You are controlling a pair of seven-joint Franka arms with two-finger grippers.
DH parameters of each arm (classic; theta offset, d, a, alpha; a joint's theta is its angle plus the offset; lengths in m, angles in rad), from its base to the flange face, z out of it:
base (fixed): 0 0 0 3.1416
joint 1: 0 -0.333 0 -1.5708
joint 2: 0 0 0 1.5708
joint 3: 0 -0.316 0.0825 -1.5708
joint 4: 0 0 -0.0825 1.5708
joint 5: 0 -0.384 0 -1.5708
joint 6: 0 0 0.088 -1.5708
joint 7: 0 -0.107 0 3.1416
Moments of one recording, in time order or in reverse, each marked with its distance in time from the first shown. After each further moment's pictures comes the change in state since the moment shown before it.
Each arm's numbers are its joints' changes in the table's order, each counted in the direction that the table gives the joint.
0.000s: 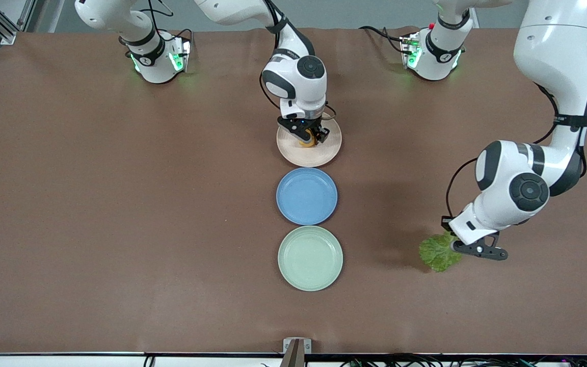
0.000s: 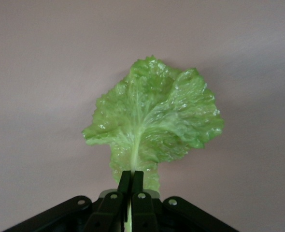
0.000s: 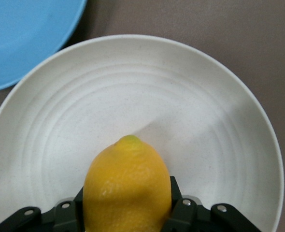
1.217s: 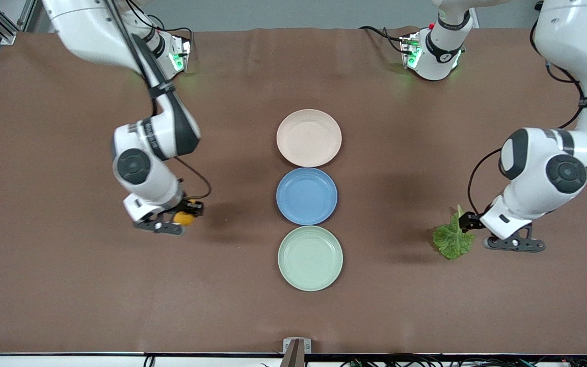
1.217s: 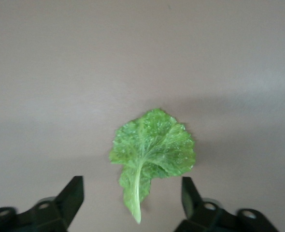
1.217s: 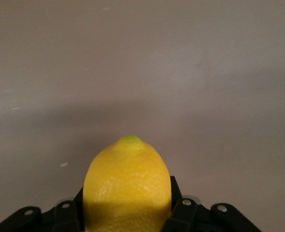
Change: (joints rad) left arm -0.054 0.127 0.017 -0.014 0.000 -0.009 0.097; right arm 0.764 0.175 0.034 0.003 0.001 -0.232 1.355
